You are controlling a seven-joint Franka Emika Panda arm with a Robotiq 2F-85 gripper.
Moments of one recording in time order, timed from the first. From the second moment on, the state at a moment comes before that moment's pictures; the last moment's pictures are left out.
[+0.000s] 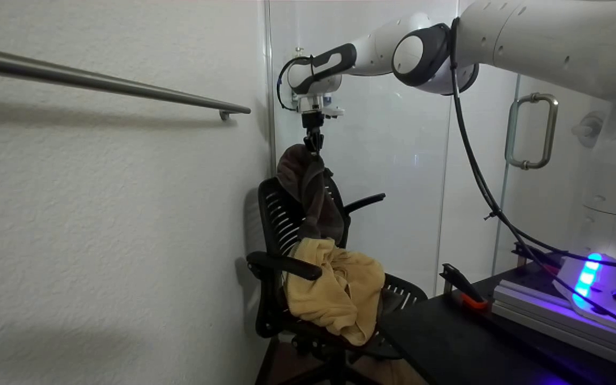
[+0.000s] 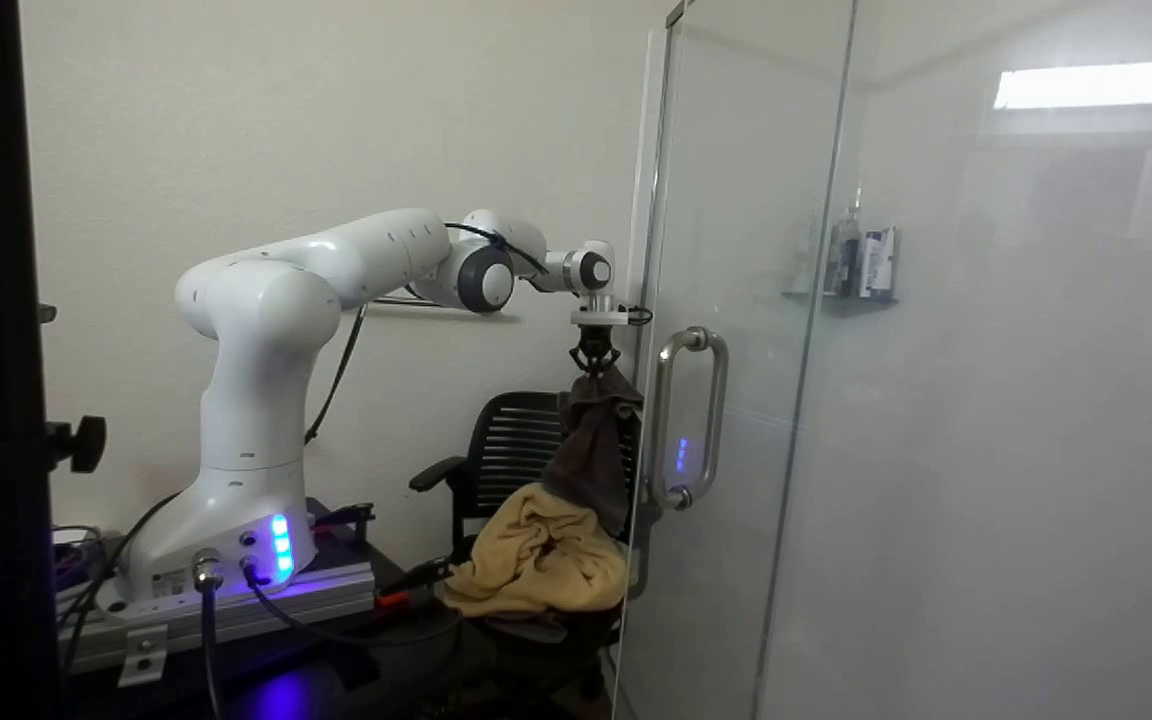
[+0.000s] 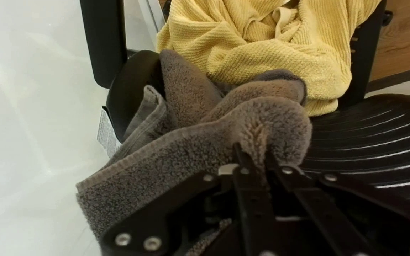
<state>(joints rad) 0.15 1.14 0.11 -0.54 -0.18 1.67 -0.51</state>
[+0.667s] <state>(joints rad) 0.23 0.99 0.11 -0.52 -0.21 1.45 -0.32</state>
